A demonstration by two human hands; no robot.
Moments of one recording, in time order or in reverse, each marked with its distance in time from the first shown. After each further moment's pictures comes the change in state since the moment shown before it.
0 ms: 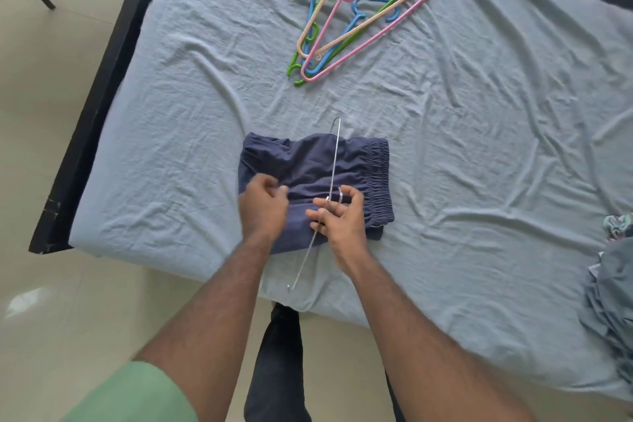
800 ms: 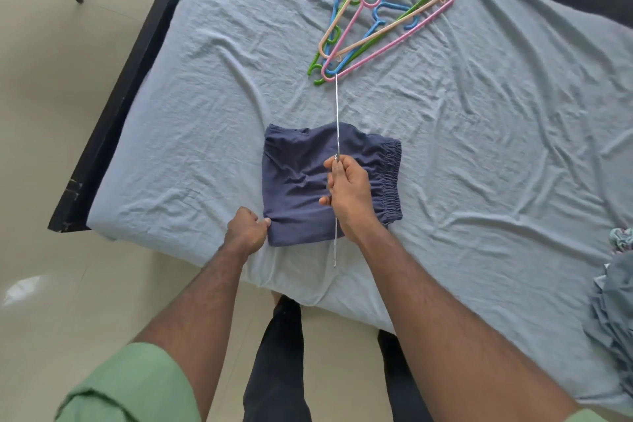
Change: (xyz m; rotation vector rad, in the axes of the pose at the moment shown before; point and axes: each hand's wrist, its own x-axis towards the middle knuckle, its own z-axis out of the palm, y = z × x) left_hand 0.000 -0.084 -0.038 0.216 -0.189 -0.316; right_hand -0.004 -0.051 0.030 -0.252 -0.056 -0.227
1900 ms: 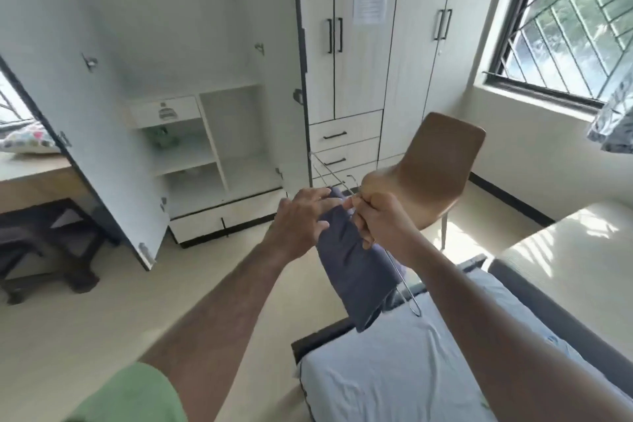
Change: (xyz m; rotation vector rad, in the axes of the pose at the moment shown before) left_hand -0.411 0.016 -0.512 0.255 1.073 0.649; right_hand -0.343 -0.500 0.215 -0.387 -0.970 -0.789
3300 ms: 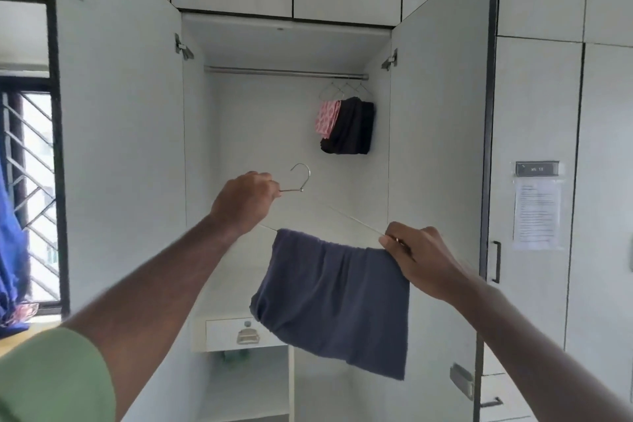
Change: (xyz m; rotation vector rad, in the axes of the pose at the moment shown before) left_hand 0.410 -0.542 -0.455 0.708 0.615 -0.163; right_hand 0.635 -0.346 0.189 -0.732 0.162 -0.963
